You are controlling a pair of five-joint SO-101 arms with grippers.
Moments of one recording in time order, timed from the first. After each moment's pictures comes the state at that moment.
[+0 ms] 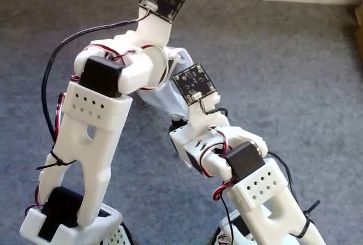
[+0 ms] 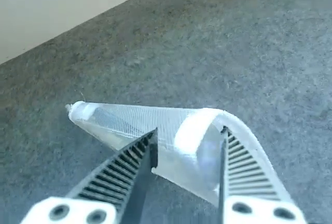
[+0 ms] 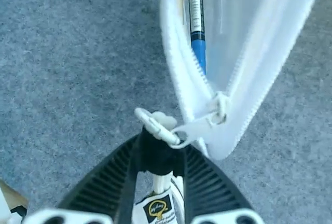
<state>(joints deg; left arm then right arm) 20.4 -11.0 -17.3 81.5 -2.7 -37.1 -49.9 38.5 67.1 1.0</state>
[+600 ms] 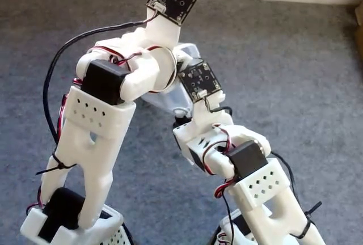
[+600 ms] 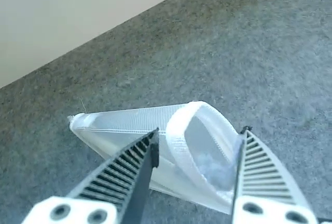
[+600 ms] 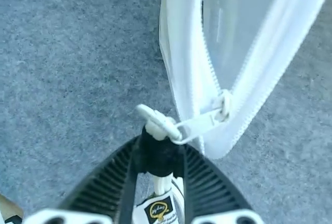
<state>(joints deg) 22.6 -11.1 -21.1 81.5 -2.6 -35.1 -50.0 38.5 67.1 1.0</state>
